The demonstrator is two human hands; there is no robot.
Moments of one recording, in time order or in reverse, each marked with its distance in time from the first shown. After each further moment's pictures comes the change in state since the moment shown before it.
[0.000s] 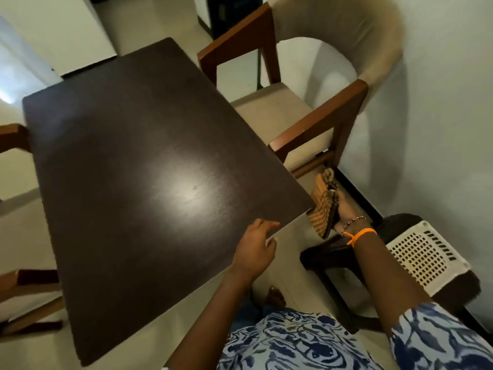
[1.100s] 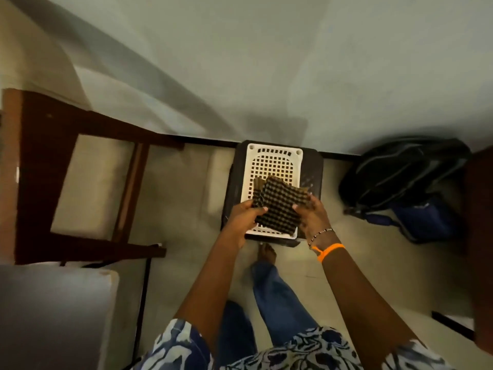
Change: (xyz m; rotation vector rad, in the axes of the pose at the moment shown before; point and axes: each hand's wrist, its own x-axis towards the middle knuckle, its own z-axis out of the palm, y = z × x) left_hand 0.112 0.181 0.320 -0.262 -0.826 -0.499; right_hand -0.065 0.073 -0.309 0.594 0.761 -0.007
